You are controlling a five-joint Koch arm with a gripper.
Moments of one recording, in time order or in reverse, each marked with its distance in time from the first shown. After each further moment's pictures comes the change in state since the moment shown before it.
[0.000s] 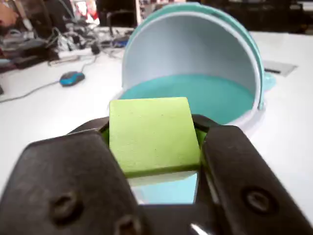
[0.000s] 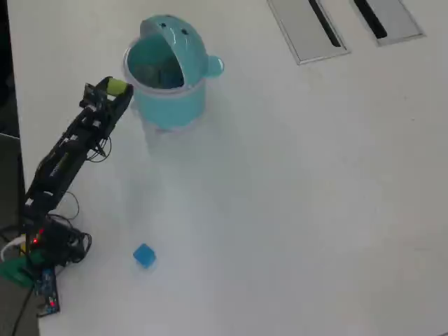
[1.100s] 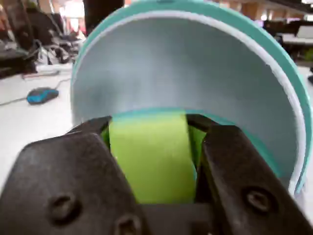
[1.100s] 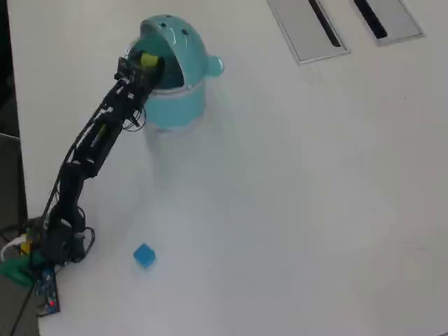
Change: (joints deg) arm 3.7 -41.0 -52.7 4.2 -6.1
